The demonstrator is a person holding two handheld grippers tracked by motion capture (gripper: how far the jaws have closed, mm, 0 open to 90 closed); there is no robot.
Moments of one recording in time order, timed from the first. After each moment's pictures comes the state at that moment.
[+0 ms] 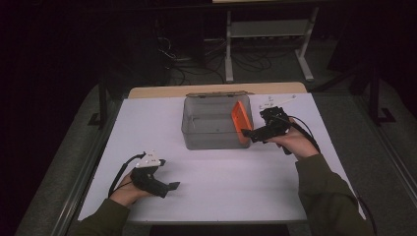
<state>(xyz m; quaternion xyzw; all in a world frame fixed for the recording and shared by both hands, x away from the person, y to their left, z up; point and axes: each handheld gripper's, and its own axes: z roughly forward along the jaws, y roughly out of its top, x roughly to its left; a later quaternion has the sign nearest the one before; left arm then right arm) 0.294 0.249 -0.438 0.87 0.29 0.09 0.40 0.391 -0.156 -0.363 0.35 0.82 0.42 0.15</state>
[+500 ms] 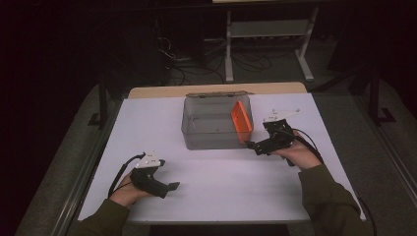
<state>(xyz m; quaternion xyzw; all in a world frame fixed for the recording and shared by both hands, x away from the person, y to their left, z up) 0.294 0.249 -0.438 0.86 0.29 0.10 0.40 0.367 -0.166 -0.387 0.35 0.82 0.42 0.14</state>
